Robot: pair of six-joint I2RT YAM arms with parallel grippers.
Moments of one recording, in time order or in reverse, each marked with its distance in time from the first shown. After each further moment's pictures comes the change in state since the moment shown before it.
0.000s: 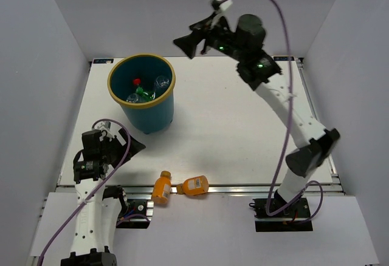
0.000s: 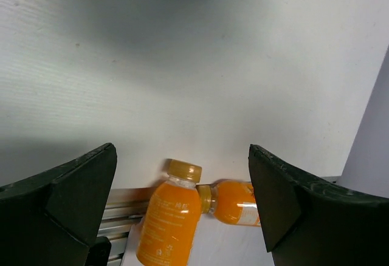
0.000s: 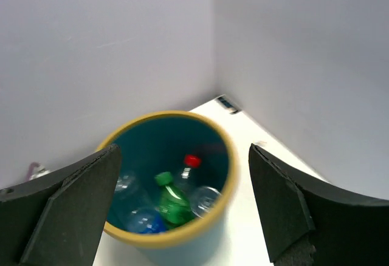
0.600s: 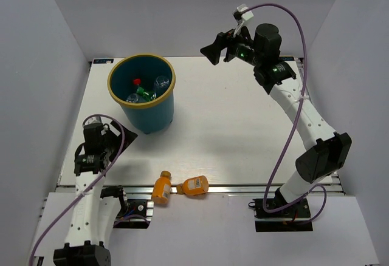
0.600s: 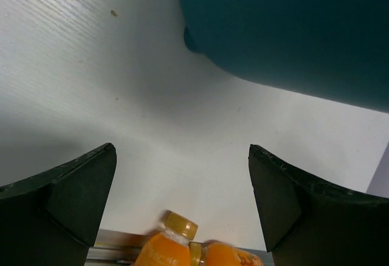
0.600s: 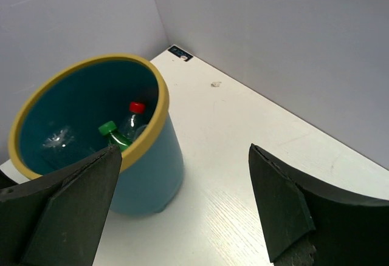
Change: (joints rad) left arm -0.046 0.058 0.027 0.111 -0.275 -0.170; right arm -0.230 -0.192 -0.351 0.016 -0.031 0.006
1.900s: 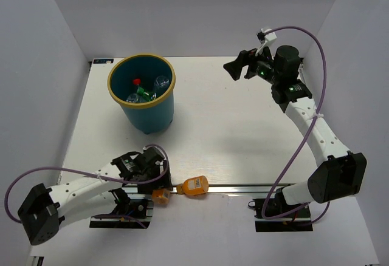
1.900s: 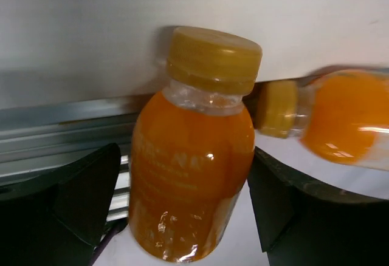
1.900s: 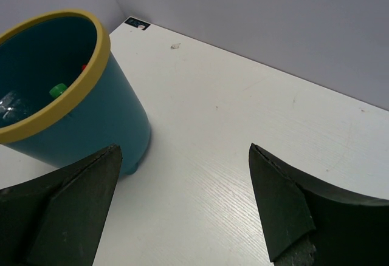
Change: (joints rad) left arm -0.977 0.236 -0.151 -0.072 -0.093 -0.291; right arm -0.167 -0.216 -0.383 0.088 -0.014 0.011
